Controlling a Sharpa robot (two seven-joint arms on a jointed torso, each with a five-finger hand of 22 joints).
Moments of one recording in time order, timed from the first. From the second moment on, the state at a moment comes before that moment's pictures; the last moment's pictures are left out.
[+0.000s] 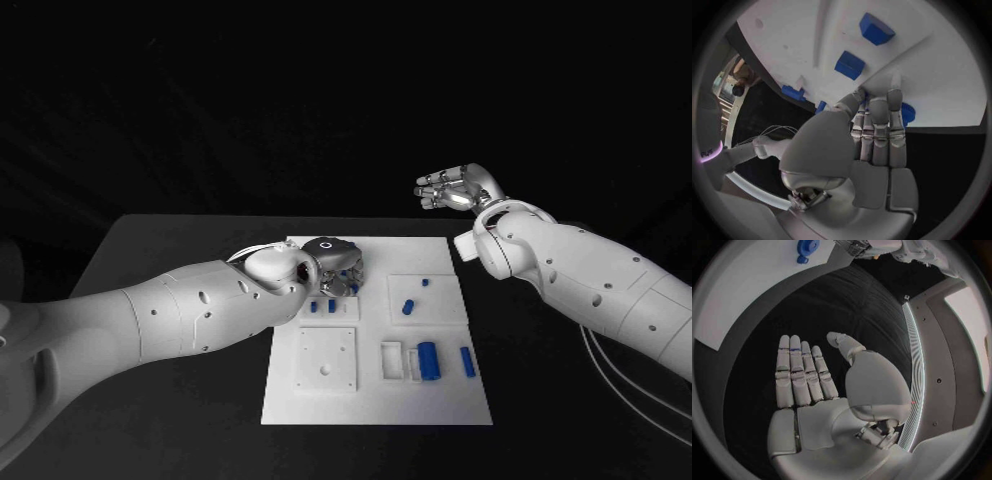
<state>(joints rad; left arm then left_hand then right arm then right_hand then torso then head) 1.26 -0.43 -0.22 1.14 -1.58 -0.24 0.02 1.45 -0.04 0.27 -0.06 0.15 1.18 0.09 0.06 0.06 1.30 0.04 0.06 0.06 1.30 -0.04 1.16 0.40 0.10 1.24 -0.04 0.38 1.31 1.05 -0.61 0.34 1.09 -0.86 -0.41 0.08 1.17 -0.13 0.38 -0.14 0.56 1.01 0.16 0.07 0.07 1.10 0.14 0.08 0.06 1.18 0.11 0.07 0.07 0.12 1.11 0.11 0.07 0.07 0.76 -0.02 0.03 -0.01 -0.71</state>
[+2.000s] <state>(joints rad) 1.25 -0.66 -0.15 1.34 -1.49 -0.33 -0.01 1.46 -0.04 0.27 -0.07 0.16 1.18 0.10 0.06 0.06 1.29 0.04 0.06 0.06 1.31 -0.04 1.16 0.41 0.09 1.24 -0.05 0.39 1.31 1.04 -0.63 0.34 1.09 -0.86 -0.41 0.08 1.17 -0.13 0.39 -0.15 0.57 1.01 0.16 0.07 0.07 1.10 0.14 0.08 0.06 1.18 0.12 0.07 0.07 0.12 1.11 0.11 0.07 0.07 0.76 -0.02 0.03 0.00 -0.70</state>
